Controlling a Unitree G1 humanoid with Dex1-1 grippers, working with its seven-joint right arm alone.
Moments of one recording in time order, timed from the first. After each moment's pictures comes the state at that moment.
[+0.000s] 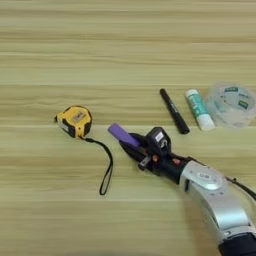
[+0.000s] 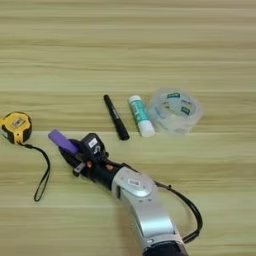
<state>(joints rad) 0.04 -0.32 0.12 0.13 0.14 0.03 0.62</state>
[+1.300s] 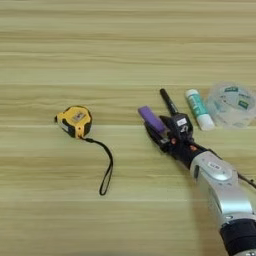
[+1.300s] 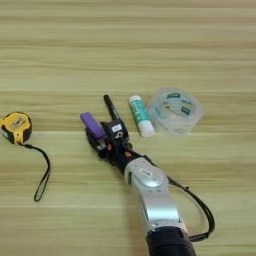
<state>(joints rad) -0.04 -0.30 -0.01 0.29 0.11 -0.05 0.44</state>
